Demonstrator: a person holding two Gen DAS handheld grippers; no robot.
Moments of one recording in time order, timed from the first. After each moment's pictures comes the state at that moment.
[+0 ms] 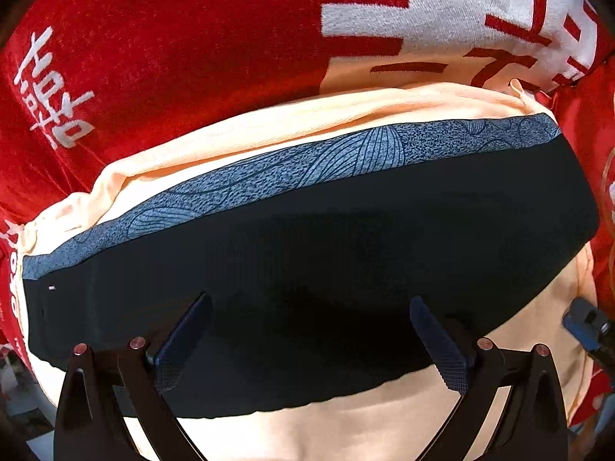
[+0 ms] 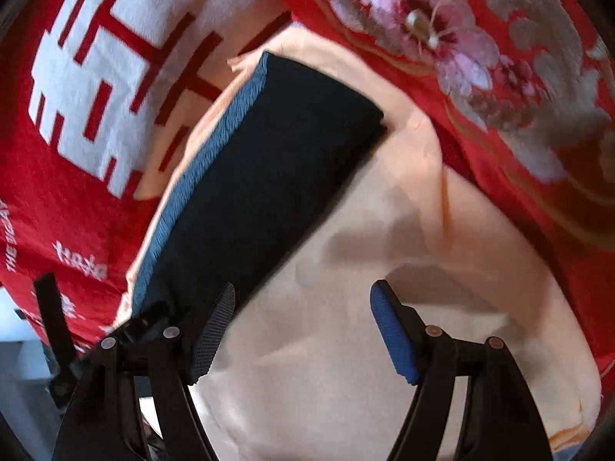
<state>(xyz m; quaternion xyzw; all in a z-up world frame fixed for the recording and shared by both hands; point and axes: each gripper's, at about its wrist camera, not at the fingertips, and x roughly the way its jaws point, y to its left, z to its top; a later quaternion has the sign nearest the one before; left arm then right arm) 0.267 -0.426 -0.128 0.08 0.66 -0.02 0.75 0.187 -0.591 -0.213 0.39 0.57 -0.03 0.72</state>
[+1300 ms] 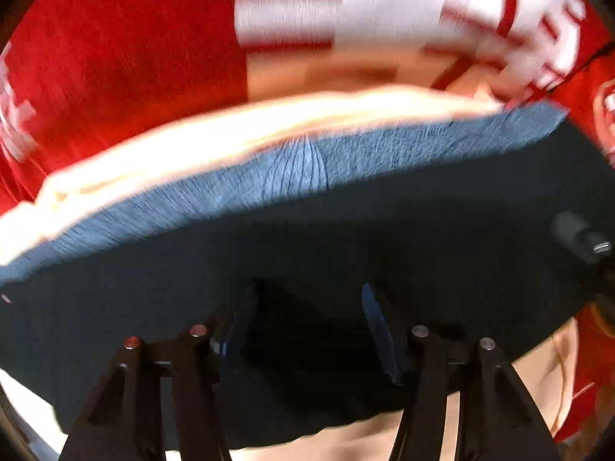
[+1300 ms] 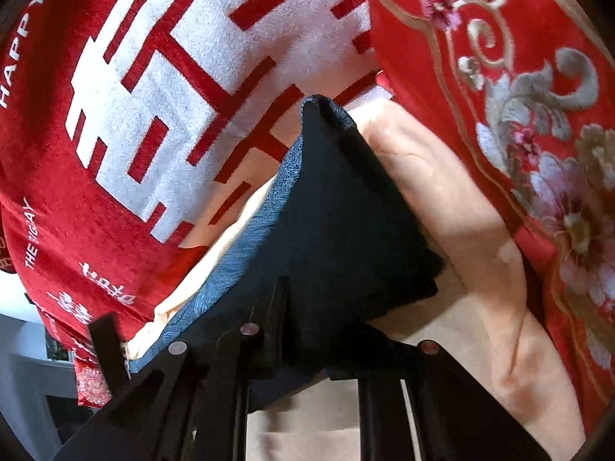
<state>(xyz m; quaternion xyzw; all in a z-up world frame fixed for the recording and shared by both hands) 0.269 -0.440 -0.177 0.02 0.63 -0.07 0.77 0.248 -0.582 -0.190 0.37 0.50 0.02 0.78</state>
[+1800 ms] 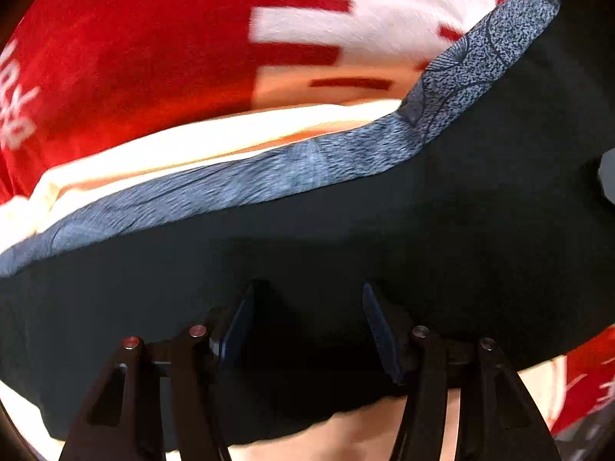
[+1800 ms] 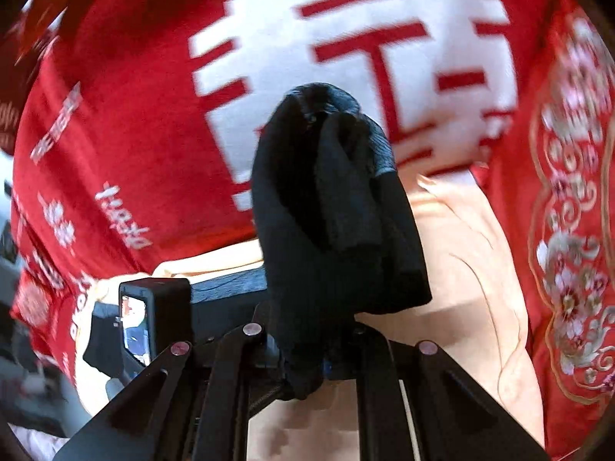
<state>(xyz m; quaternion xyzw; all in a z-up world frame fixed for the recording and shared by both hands) 0.263 -0.392 -0.151 -0.02 0.62 -0.11 0.78 0.253 -0.469 -0.096 0.17 0.48 0.07 0.86</state>
